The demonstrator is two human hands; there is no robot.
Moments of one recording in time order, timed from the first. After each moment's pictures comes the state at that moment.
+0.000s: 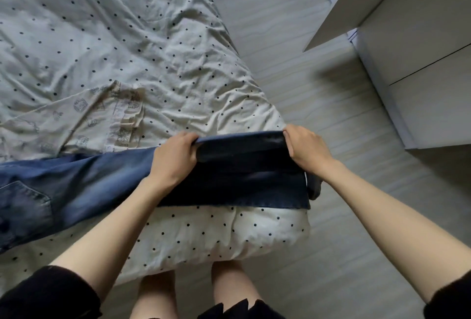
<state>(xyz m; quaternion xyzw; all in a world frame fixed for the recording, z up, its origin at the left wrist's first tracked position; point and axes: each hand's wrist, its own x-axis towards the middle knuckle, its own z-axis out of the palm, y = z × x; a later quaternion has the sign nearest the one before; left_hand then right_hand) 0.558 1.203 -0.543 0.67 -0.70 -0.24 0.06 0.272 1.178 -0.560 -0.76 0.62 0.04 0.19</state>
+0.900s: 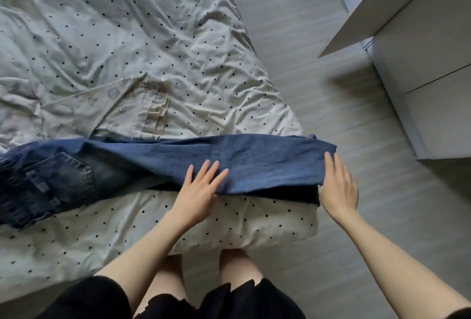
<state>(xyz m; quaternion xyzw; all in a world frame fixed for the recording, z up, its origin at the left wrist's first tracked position) 0.563 1.307 -0.572 0.56 -0.77 -0.23 -0.18 0.248 1.278 -0.567 -0.61 0.76 0.11 0.17</state>
